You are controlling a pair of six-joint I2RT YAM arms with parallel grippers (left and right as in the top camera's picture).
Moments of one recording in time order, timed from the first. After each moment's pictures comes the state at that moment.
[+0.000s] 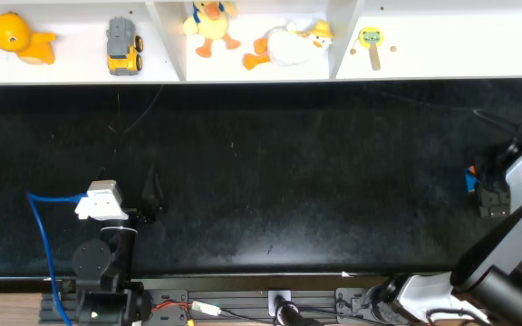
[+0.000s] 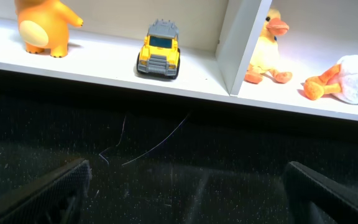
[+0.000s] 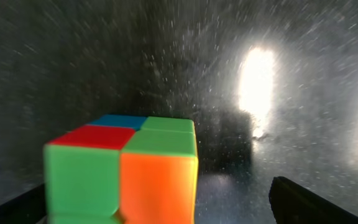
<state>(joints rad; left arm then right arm) -0.02 0.01 0.02 -0.09 -0.02 -0.18 -0.63 1.68 1.03 -0.74 0.16 0.84</state>
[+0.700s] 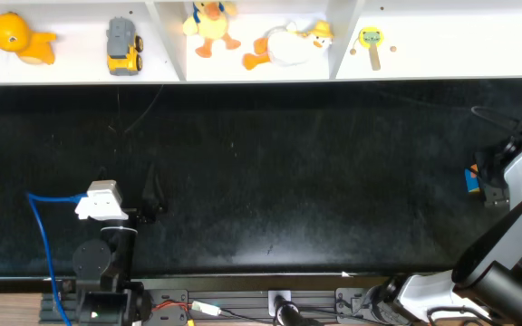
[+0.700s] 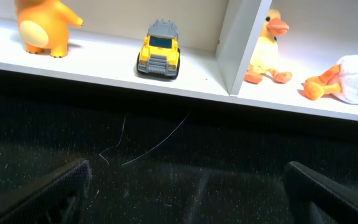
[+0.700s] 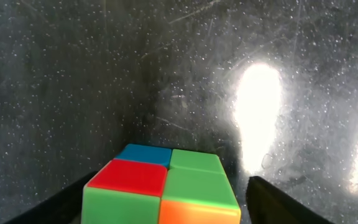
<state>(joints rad) -0.02 0.01 0.02 -0.09 -0.02 -0.18 -0.63 1.70 1.03 -0.64 0.20 0.78</state>
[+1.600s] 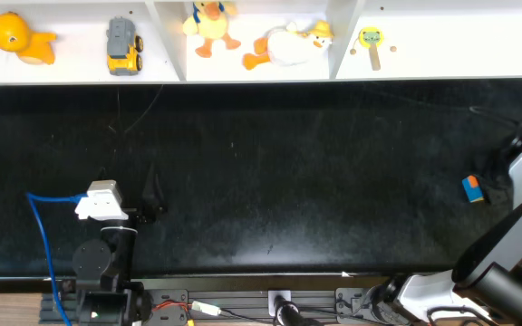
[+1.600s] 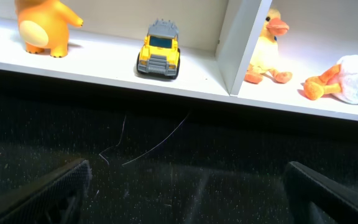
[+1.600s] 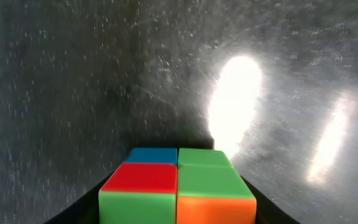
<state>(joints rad) -0.02 0.01 0.02 -0.09 -0.02 -0.18 -0.63 1.70 1.10 -0.81 0.20 0.67</state>
